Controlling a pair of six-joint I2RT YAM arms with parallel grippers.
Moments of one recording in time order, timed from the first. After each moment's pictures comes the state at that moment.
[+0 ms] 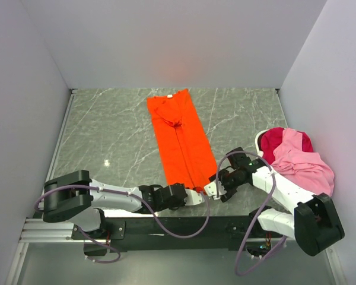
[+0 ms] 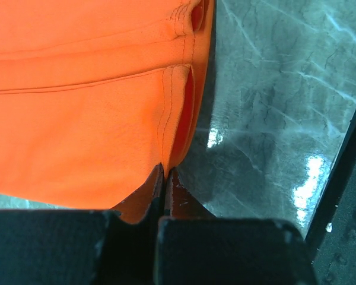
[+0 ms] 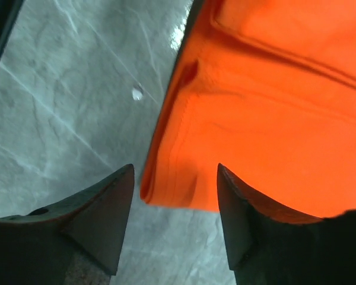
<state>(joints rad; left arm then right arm) -1.33 1.49 0.62 0.11 -0.28 0.27 0.41 1.13 0.55 -0.74 -0.58 -1.70</state>
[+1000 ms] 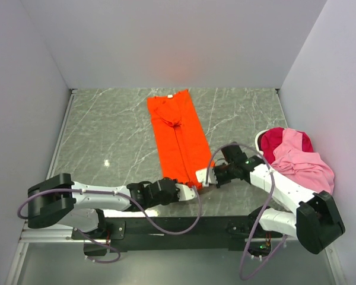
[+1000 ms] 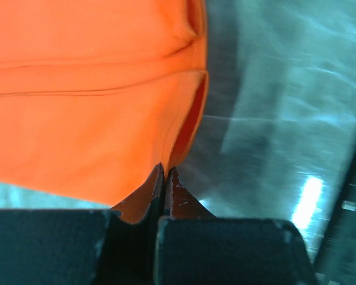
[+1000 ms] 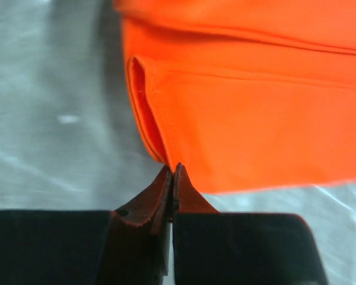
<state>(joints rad) -1.27 1.35 0.54 0.13 -0.23 0.30 0.51 1.14 0.59 -0.59 -0.49 -1.34</state>
